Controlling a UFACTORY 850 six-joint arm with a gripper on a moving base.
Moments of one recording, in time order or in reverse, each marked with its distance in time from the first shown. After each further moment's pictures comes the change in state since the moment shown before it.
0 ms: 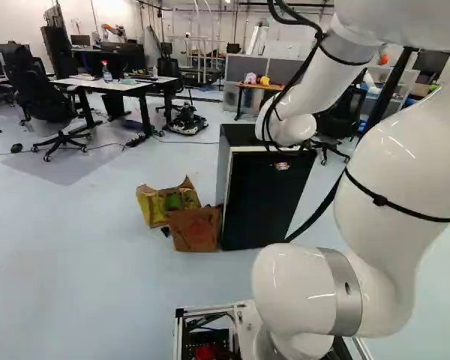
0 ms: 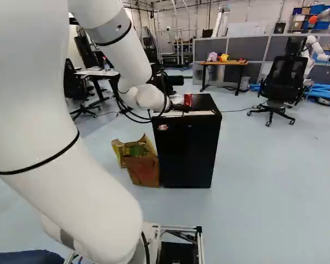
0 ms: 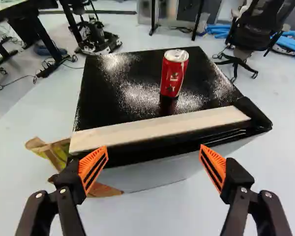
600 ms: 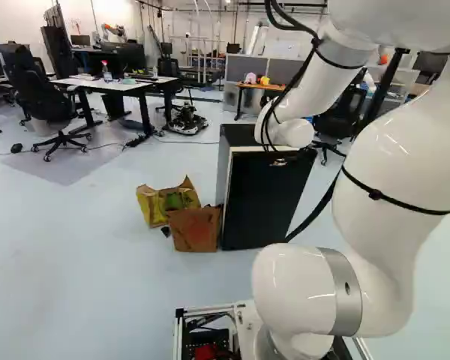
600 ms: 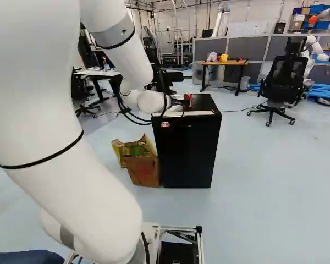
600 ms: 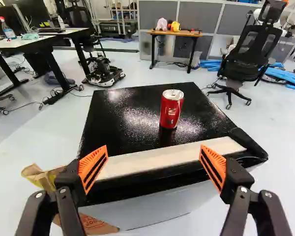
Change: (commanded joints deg) arm 0.0 -2.6 0.0 0.0 12.5 0.0
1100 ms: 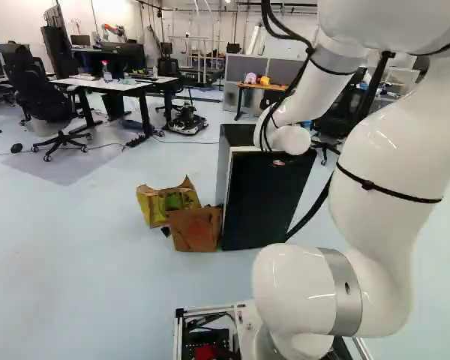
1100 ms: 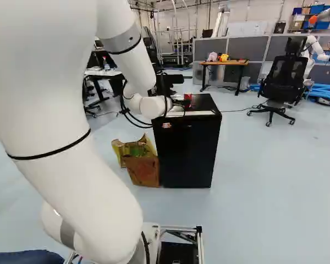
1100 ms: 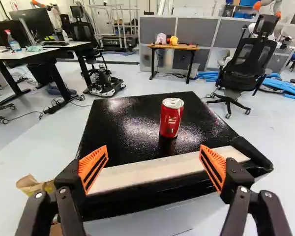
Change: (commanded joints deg) arm -0.2 -3.6 -0.3 0.0 7.4 0.0
